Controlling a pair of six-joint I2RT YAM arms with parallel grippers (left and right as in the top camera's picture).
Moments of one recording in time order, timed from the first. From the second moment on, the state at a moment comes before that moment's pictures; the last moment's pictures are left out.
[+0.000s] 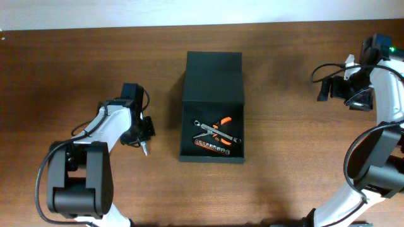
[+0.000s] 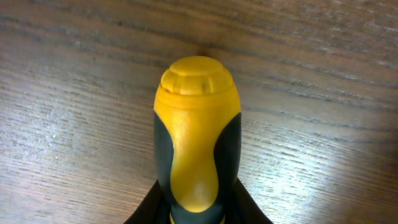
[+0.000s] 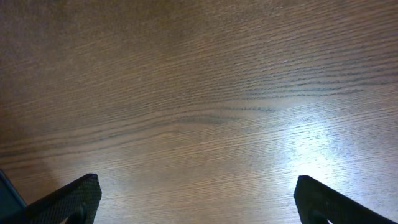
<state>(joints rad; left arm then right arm) -0.08 1.82 1.07 -0.76 -0.03 -0.35 -0.34 1.98 1.72 -1.25 -0.07 -0.06</state>
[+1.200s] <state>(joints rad) -0.61 2.07 1.61 -1.07 0.08 0.54 -0.34 1.98 1.72 -1.26 -0.07 -0.06</state>
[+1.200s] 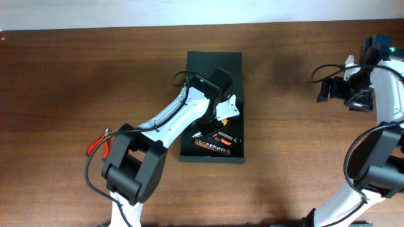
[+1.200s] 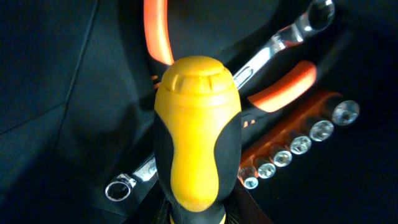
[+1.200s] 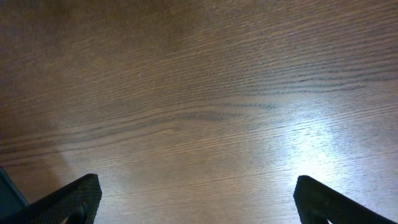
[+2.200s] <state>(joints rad) -0.04 1.66 1.94 -1.51 -0.17 0.04 -0.34 1.98 1.72 -1.26 -0.07 -0.06</state>
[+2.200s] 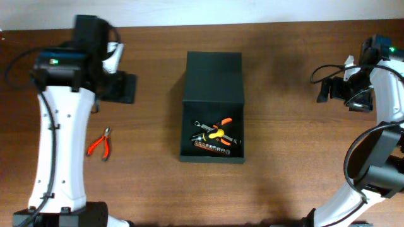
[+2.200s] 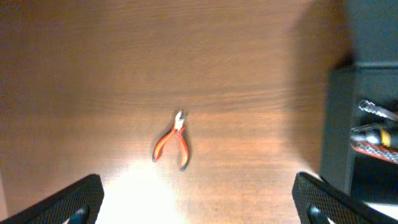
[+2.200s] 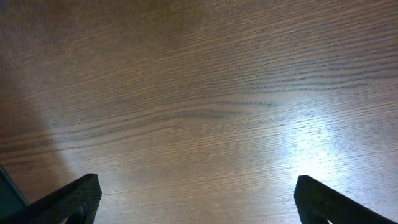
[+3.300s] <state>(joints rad) 0.18 1.66 1.01 -0.89 -0.08 0.00 -0.34 1.98 1.72 -1.28 -0.08 -0.06</state>
